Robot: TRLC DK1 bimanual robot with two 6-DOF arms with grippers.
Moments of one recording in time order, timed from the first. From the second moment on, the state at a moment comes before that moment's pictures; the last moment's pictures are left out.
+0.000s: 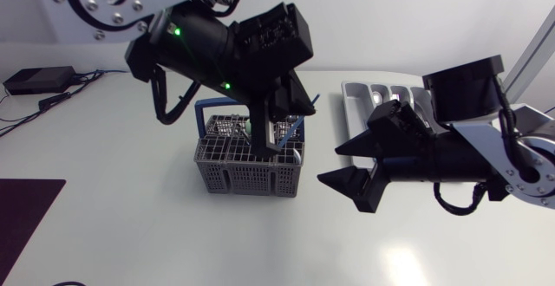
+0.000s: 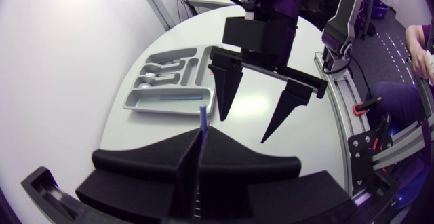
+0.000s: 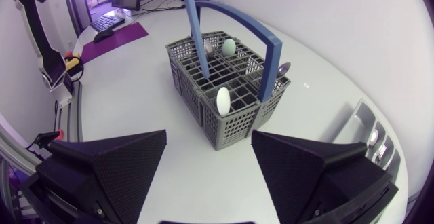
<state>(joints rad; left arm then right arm) -0.75 1.58 1.49 -0.68 0.33 0.77 0.42 1.15 0.71 -0.28 -0.43 -0.35</state>
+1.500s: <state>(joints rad) -0.74 1.64 1.58 -0.69 0.61 0.42 0.39 1.08 0.70 -0.19 -0.61 -0.27</state>
